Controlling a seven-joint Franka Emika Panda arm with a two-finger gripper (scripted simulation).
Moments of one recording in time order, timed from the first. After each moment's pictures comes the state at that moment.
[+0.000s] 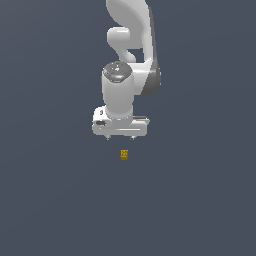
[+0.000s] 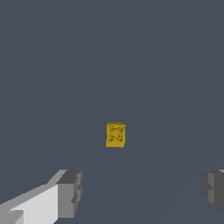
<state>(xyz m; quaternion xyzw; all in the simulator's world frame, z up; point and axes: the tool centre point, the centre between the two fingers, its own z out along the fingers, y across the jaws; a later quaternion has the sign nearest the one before) 0.001 -0.030 0.163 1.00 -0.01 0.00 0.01</state>
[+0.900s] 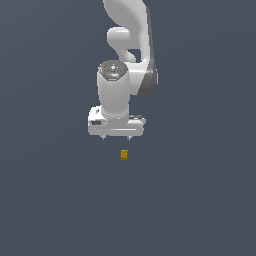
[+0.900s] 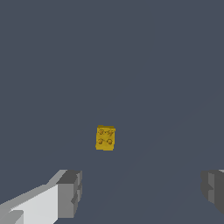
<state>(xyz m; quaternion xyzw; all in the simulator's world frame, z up) 0.006 -0.045 0.167 1.00 0.00 0.01 0.02</state>
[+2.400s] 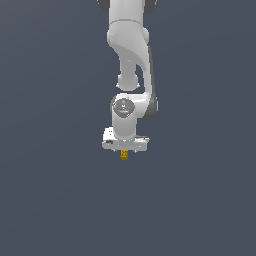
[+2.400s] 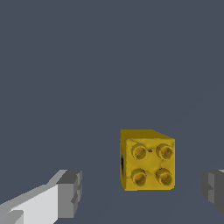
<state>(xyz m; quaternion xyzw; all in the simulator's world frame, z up) -0.003 -0.013 0.044 1.00 -0.03 0.00 0.00</state>
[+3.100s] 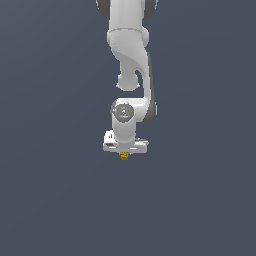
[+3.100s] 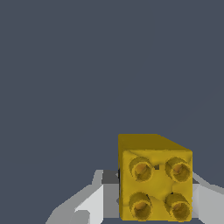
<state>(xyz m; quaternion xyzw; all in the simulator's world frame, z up) -0.002 -0.014 0.022 1.00 -0.03 0.00 0.00</state>
